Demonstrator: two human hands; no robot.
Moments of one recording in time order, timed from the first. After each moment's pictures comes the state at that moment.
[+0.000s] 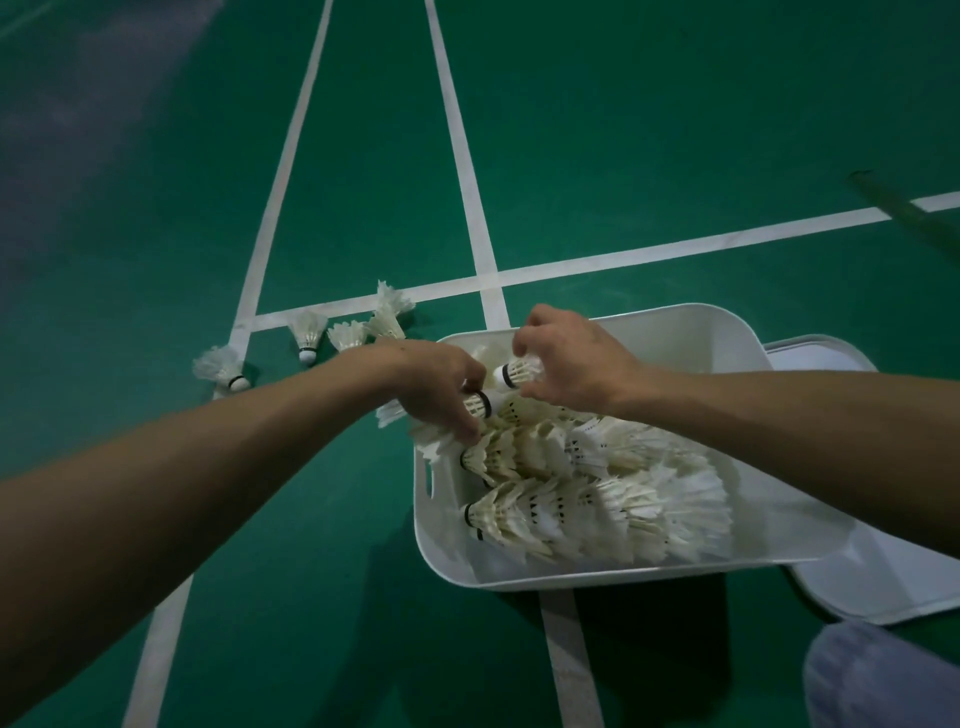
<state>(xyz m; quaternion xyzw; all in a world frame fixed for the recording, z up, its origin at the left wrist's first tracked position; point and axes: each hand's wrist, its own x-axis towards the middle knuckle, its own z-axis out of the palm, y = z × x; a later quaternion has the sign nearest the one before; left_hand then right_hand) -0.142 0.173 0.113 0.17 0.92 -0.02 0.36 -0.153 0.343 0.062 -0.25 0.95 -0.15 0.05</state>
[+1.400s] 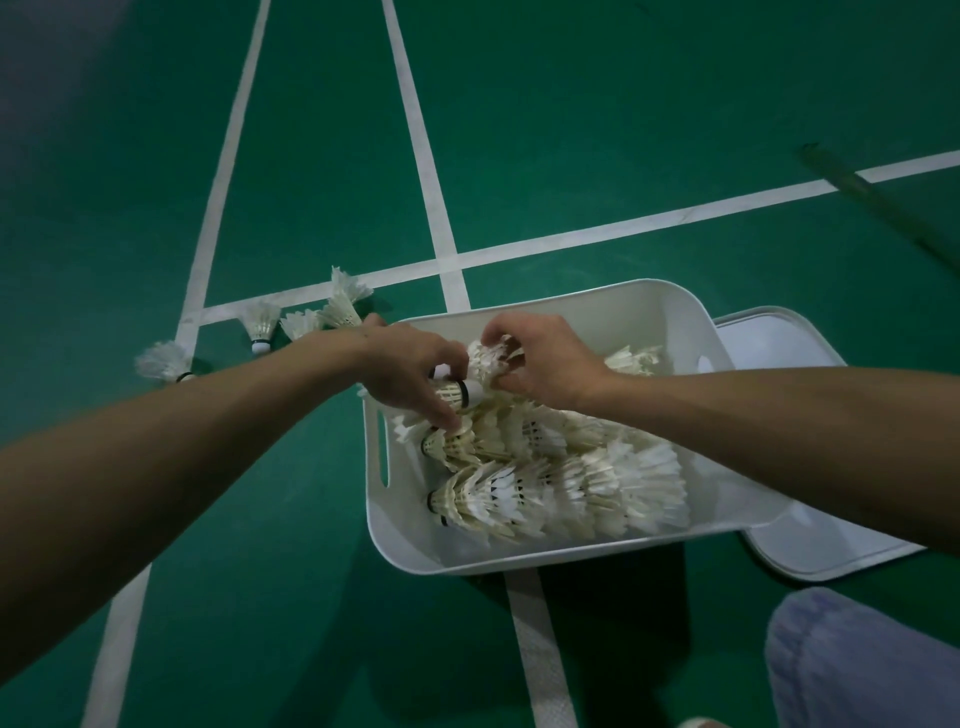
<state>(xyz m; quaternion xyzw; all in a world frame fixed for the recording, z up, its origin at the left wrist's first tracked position) -0.159 0.186 0.085 0.26 0.90 -0.07 0.33 -0.142 0.365 0.036 -0.16 0.91 -0.37 0.08</state>
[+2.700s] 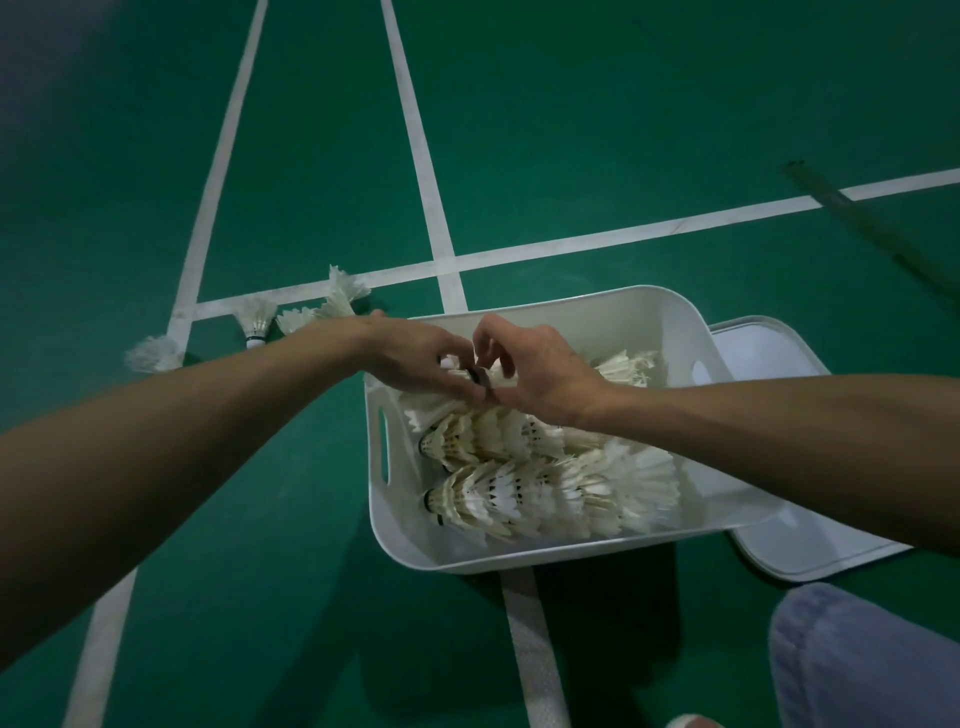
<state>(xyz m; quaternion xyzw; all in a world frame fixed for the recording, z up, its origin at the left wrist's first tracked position) -0.162 0.187 0.095 0.26 0.89 0.01 0.37 -0.128 0.355 0.045 -0.24 0.91 -0.33 0.06</state>
